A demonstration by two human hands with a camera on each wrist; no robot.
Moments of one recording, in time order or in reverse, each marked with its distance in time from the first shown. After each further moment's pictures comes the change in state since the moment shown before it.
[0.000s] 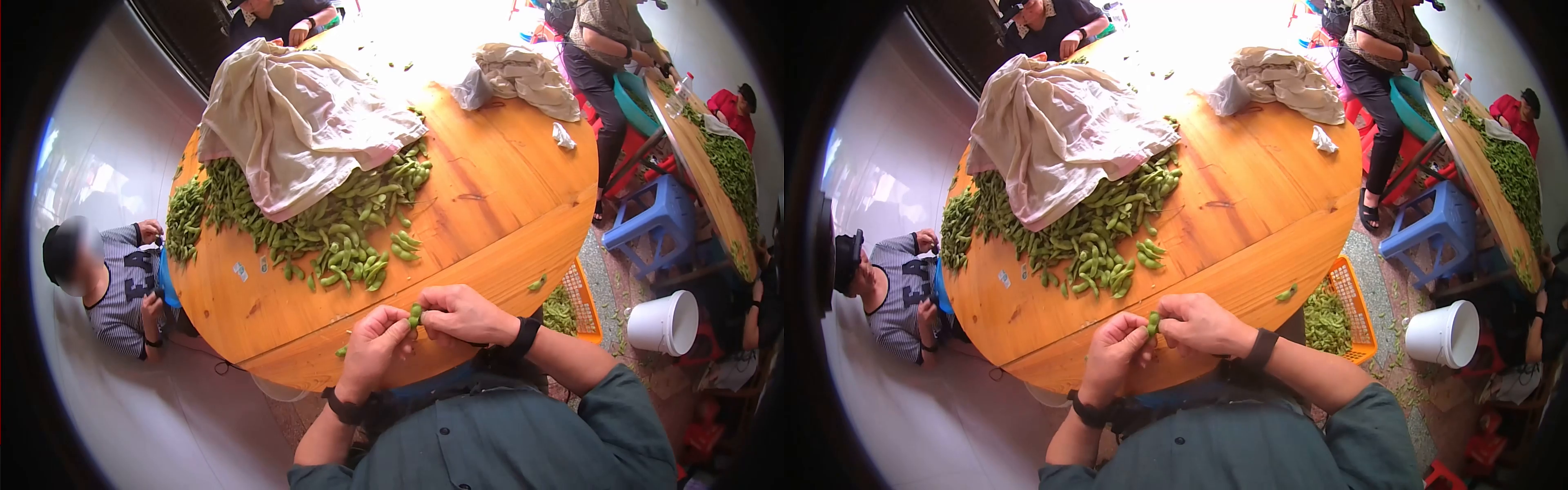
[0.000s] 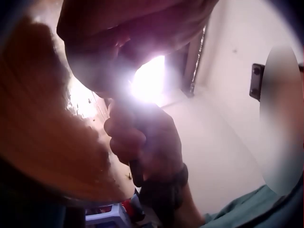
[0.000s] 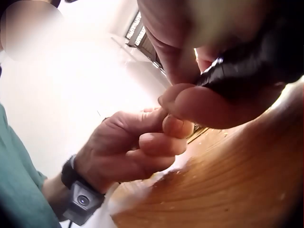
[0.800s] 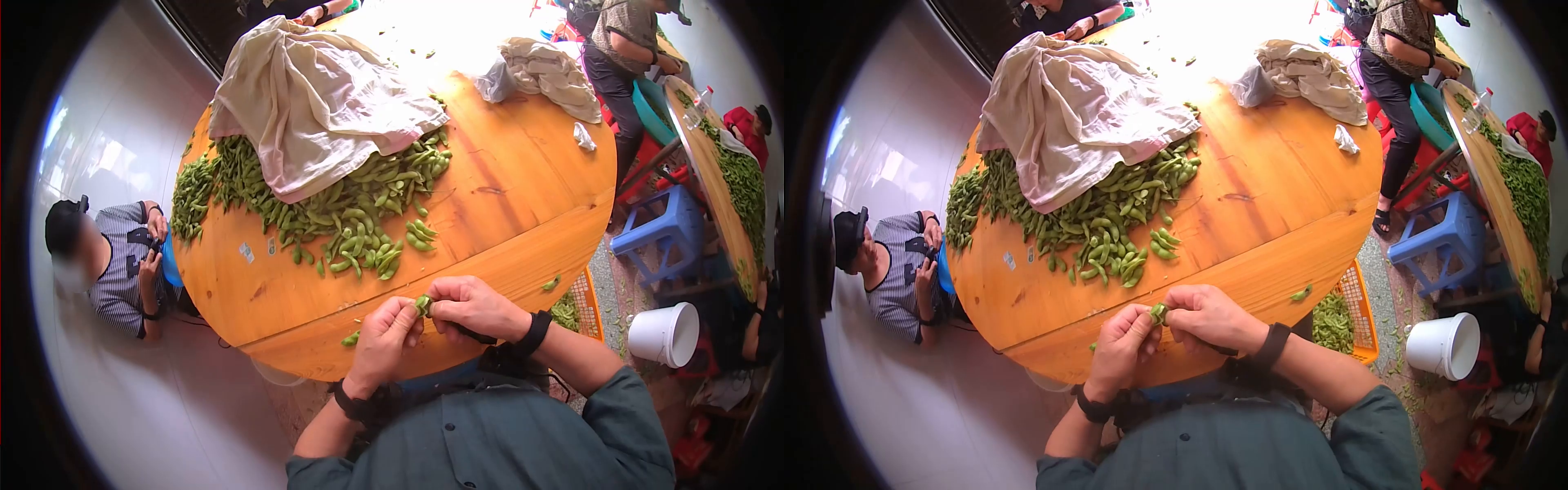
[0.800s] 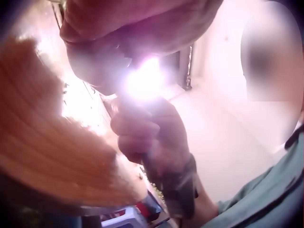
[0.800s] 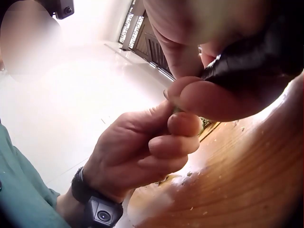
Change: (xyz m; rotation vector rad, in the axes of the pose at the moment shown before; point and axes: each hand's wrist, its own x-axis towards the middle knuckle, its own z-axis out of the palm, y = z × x) left_hand -0.001 -0.004 0.002 0.065 0.047 0.051; right_hand 0.002 -0.009 -0.001 0.227 -0.087 0.085
